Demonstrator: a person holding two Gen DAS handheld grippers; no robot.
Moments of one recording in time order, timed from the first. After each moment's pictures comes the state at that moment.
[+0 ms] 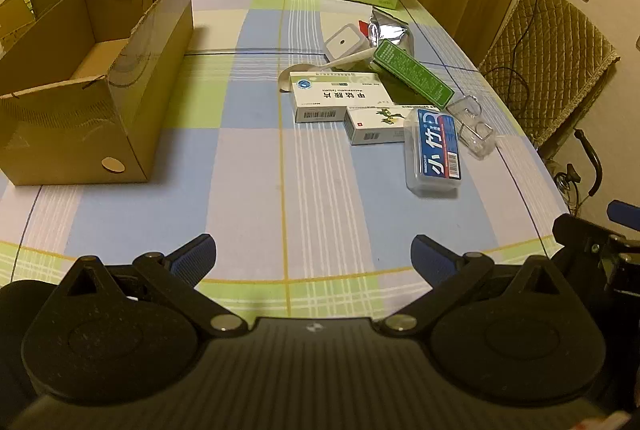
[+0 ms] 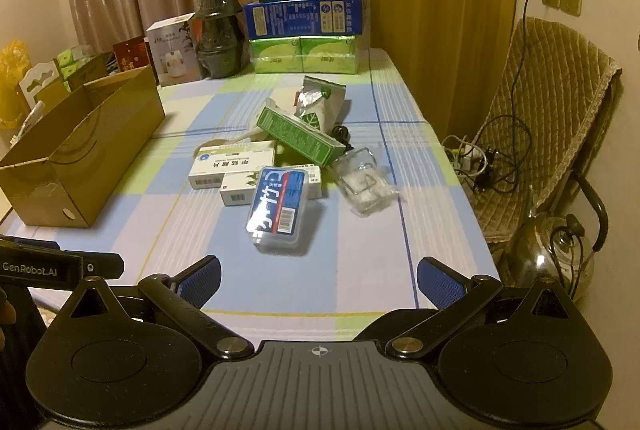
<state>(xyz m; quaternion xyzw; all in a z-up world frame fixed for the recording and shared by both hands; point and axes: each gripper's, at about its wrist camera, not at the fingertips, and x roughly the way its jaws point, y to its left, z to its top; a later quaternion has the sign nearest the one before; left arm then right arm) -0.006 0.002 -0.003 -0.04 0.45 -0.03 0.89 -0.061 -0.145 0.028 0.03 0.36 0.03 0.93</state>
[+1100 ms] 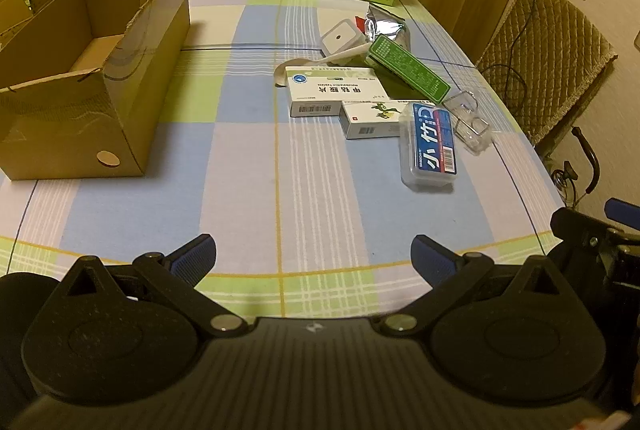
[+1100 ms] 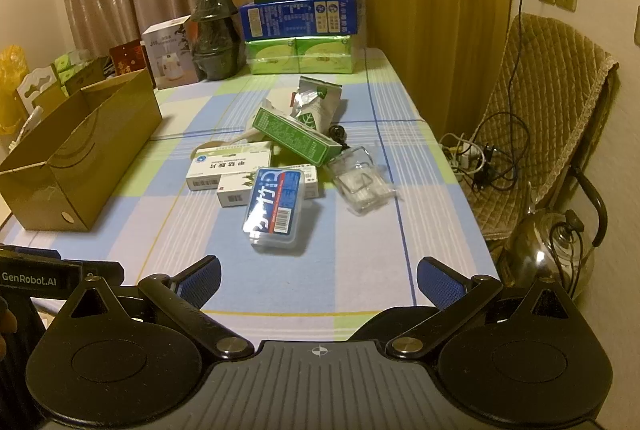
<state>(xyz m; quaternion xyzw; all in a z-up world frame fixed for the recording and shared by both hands) -0.009 -0.001 -0.006 -0.05 0.45 -0.04 0.89 -0.061 -0.149 0.027 0.04 0.36 0.02 0.93</state>
